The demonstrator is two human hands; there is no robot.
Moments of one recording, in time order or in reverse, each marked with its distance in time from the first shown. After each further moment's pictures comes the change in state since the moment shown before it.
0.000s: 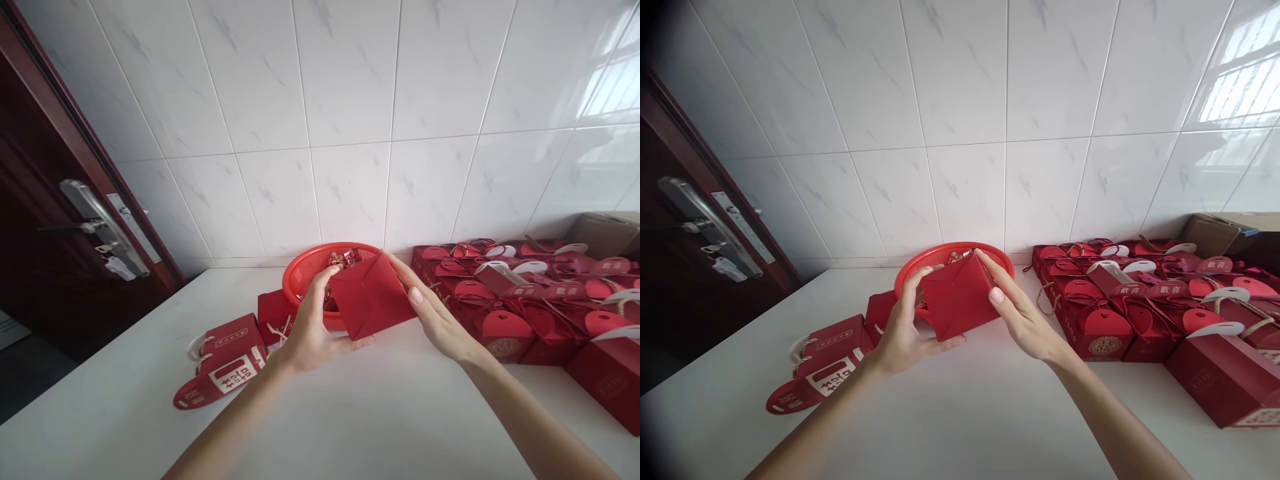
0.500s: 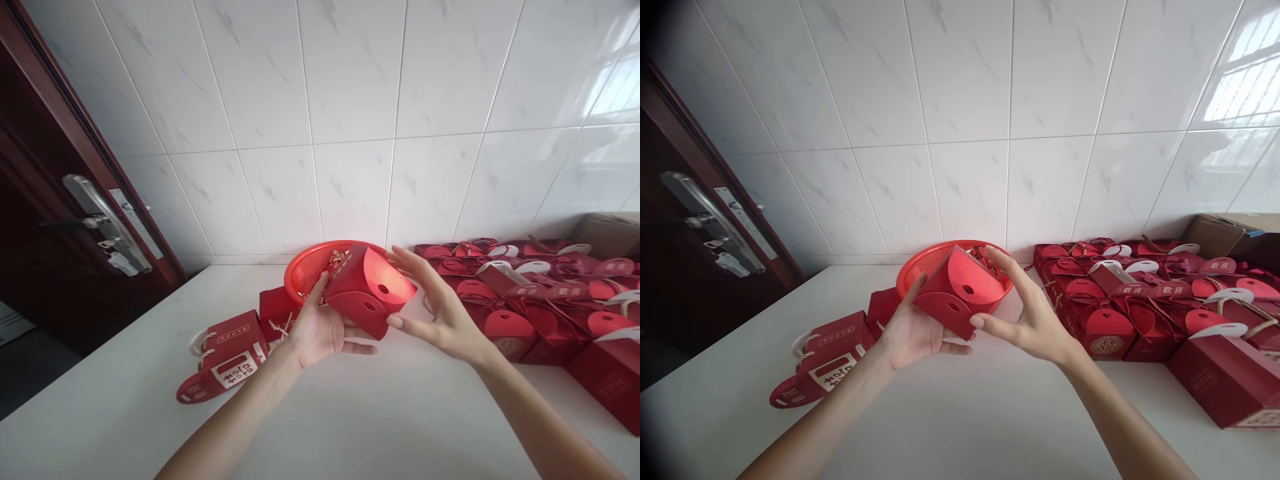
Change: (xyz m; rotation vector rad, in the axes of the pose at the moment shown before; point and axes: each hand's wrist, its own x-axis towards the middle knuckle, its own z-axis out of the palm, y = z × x) left_hand 0.015 0.003 0.000 -1.317 -0.397 -0.873; right_hand 0.001 -0.008 -0.006 -0.277 0.095 -0.225
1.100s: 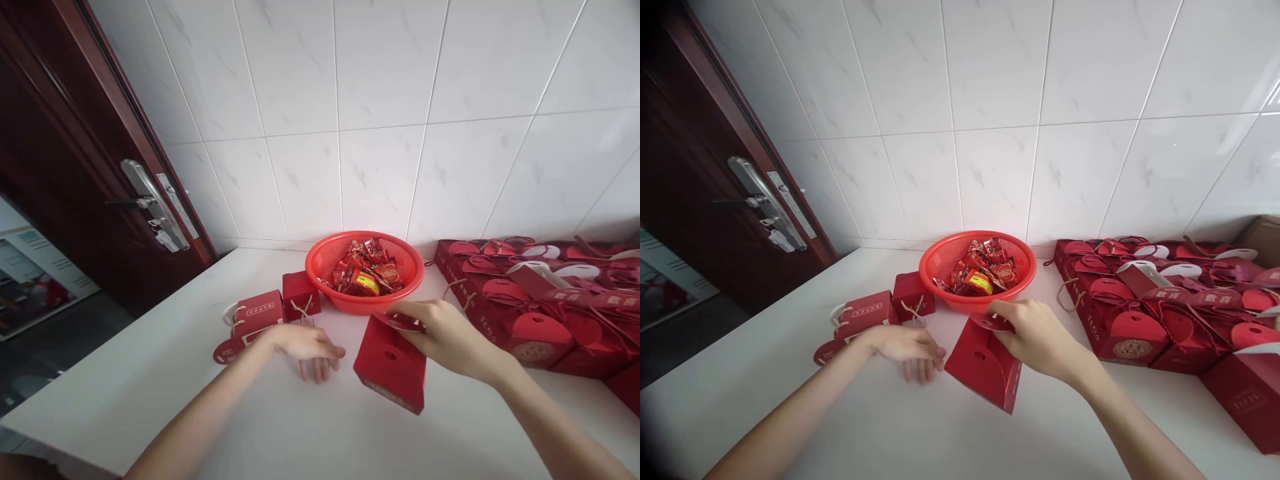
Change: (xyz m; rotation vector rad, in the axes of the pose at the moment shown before) left_hand -0.049 -0.008 -0.063 0.973 0.122 -0.672; right_hand -0.010 -0.006 0.019 -0.452 -0.494 0.263
